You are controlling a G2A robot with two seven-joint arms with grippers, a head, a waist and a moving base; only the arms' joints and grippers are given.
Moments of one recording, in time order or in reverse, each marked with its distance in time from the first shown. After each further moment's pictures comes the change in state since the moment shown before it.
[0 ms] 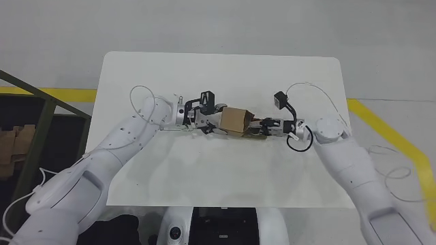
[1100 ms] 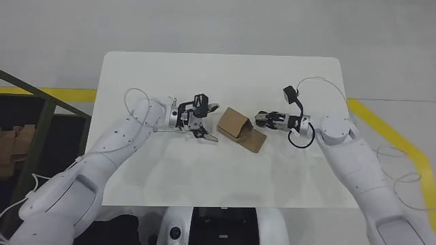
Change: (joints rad) left arm 0.029 0.042 -0.056 -0.017 0.085 -0.040 0.046; right arm -0.058 0.033 0.067 -0.145 -0.151 0.100 -0.148
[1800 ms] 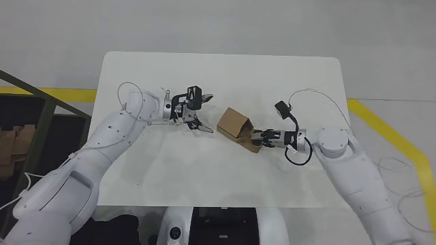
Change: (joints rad) left arm -0.027 0.017 -0.026 0.004 0.046 0.022 0.034; right arm -0.157 0.041 0.041 -0.247 -0.068 0.147 0.059
